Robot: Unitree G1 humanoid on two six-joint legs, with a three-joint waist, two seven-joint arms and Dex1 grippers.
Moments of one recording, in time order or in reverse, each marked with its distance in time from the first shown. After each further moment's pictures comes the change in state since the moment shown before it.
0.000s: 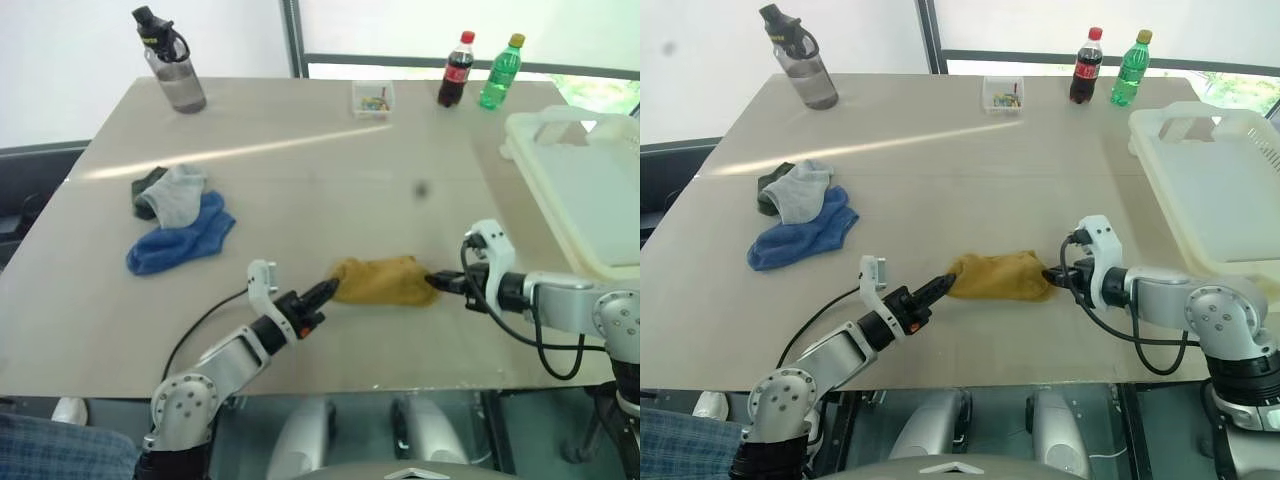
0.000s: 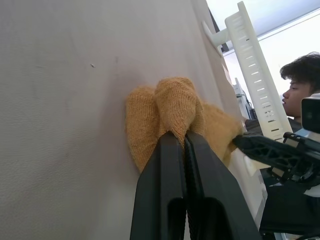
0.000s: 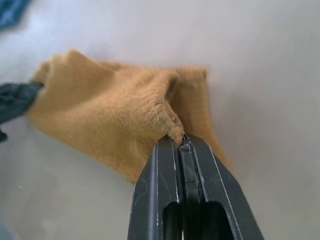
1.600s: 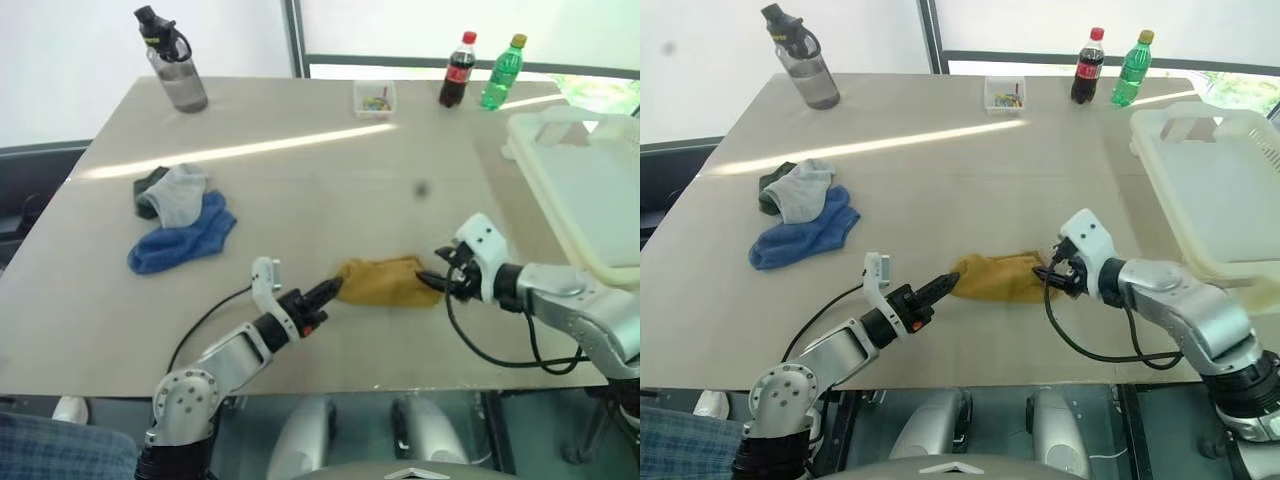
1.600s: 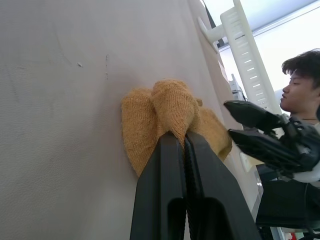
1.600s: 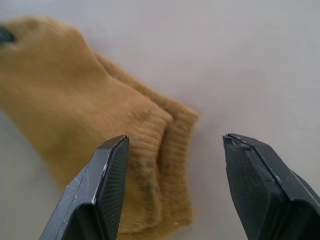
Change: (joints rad) left arm -0.019 -0.007 0.000 0.002 -0.002 0.022 0.002; right arm 0.033 -0.084 0.298 -0.075 -0.777 -0.388 0.441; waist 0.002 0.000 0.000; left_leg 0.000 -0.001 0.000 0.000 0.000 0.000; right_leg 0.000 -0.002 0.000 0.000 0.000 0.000
